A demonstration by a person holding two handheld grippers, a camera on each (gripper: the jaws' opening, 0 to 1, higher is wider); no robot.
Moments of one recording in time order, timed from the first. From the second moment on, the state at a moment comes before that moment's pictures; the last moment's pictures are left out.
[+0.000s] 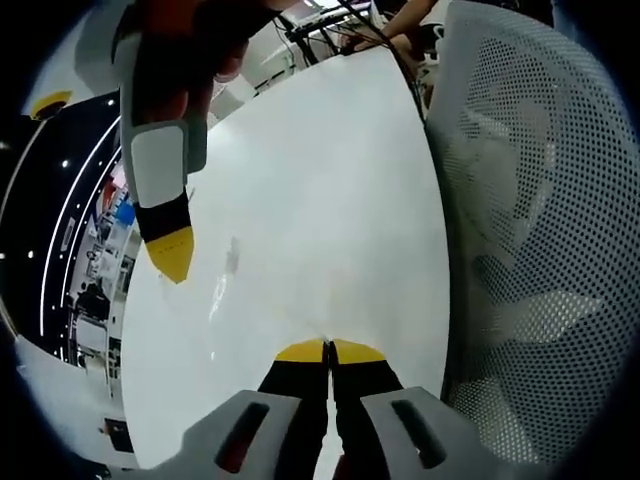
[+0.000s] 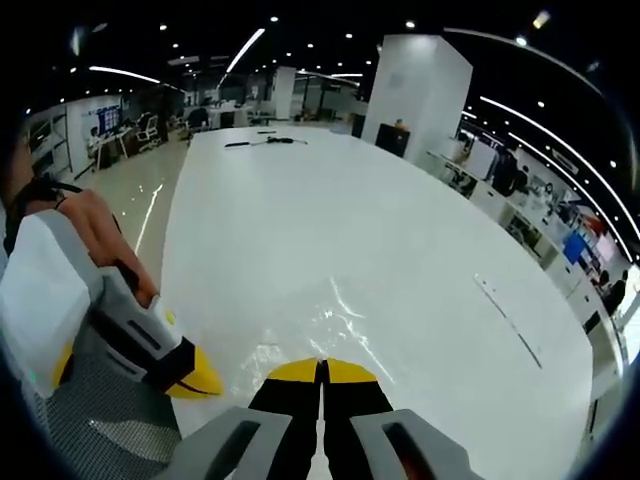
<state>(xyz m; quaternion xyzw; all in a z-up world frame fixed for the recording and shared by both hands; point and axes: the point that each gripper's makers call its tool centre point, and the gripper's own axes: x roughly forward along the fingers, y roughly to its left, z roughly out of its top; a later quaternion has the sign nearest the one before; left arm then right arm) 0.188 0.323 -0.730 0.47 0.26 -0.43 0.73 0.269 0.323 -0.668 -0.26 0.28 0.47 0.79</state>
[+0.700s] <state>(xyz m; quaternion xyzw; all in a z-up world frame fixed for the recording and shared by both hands) 0.187 0.322 -0.734 0.47 0.25 -0.44 0.73 0.275 0.321 -0.670 -0.27 0.28 0.46 0.80</state>
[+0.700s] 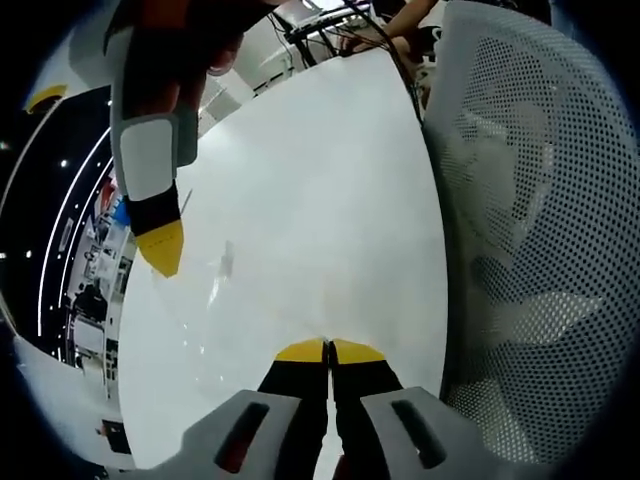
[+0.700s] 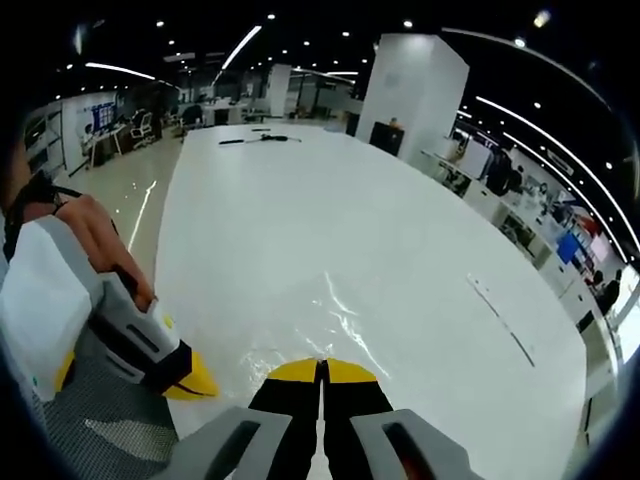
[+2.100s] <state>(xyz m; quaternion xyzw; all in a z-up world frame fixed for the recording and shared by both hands) 0.200 0.324 -0.728 0.46 0.26 -0.43 0.73 0.254 0.325 -0.685 -0.30 0.28 0.49 0.77</state>
